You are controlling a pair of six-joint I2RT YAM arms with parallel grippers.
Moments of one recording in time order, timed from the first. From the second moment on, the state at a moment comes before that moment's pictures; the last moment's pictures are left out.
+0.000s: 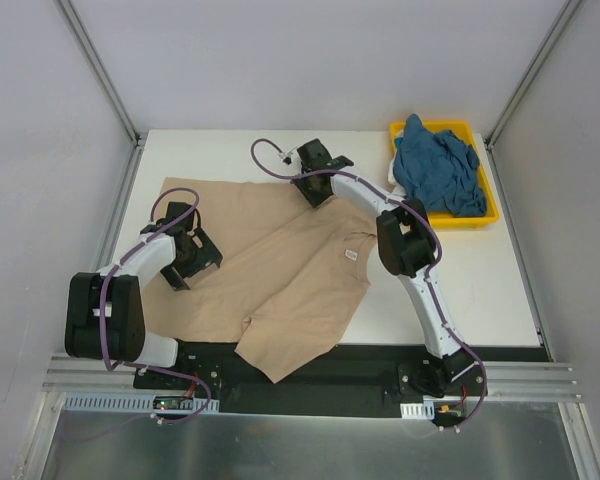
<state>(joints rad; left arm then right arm) -0.05 1.41 0.76 -0.64 -0.07 -0.72 0.59 2.45 2.13 -0.69 0.07 -0.20</state>
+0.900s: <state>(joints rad) -0.05 1.32 0.76 -0.65 -0.03 -0.71 0.37 2.46 2.20 -0.13 0.28 -0.14</state>
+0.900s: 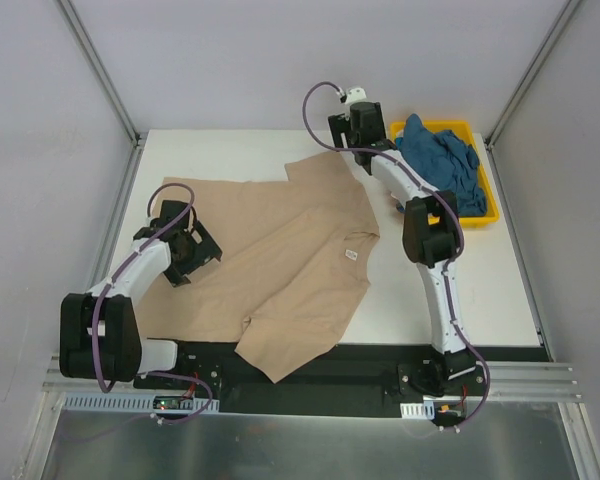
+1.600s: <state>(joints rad) -0.05 1.23 0.76 -0.60 0.08 -0.70 0.69 1.64 1.11 -0.38 0.04 0.36</state>
